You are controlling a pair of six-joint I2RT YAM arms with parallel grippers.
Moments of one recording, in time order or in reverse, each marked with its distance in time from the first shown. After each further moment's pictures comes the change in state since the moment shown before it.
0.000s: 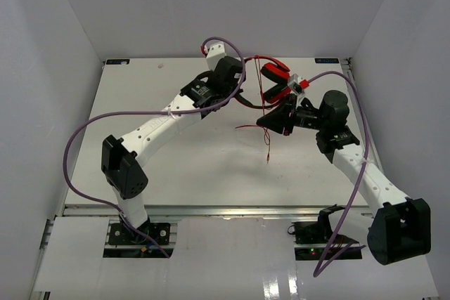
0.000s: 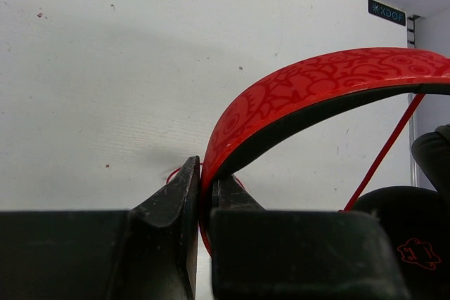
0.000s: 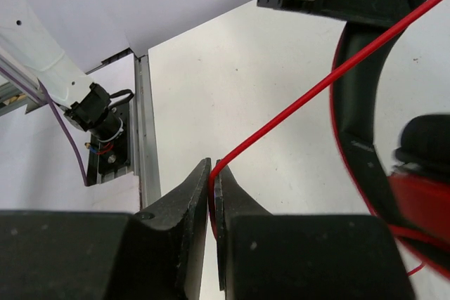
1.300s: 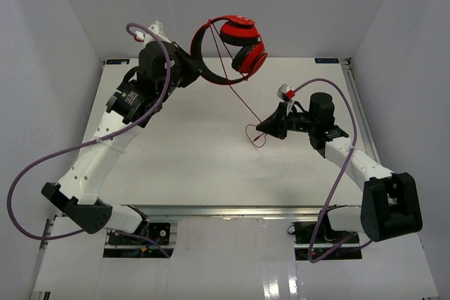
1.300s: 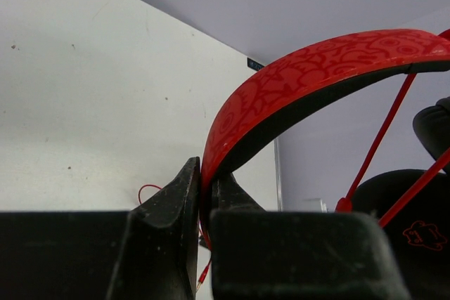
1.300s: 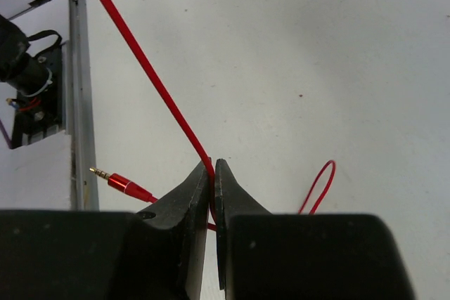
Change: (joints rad) left arm 0.183 -0.384 -0.031 -0.043 0.262 -0.111; right arm -0.021 0.156 -0.053 -0.080 0.044 -0.322
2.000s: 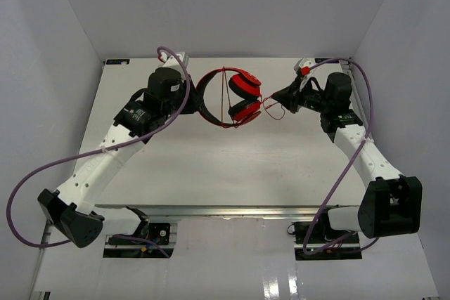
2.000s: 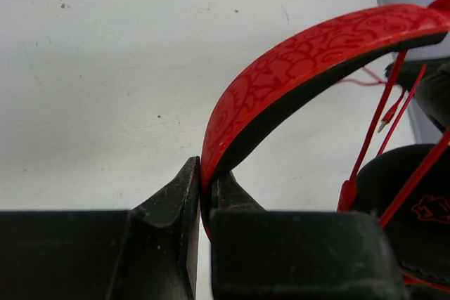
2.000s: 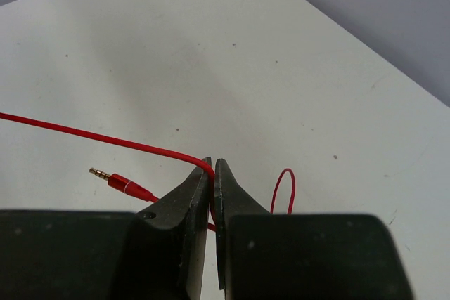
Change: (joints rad) left arm 0.003 -0.129 -0.345 0.025 0.160 0.354; right arm -0.111 0.016 0.216 -0.090 0.207 -0.103
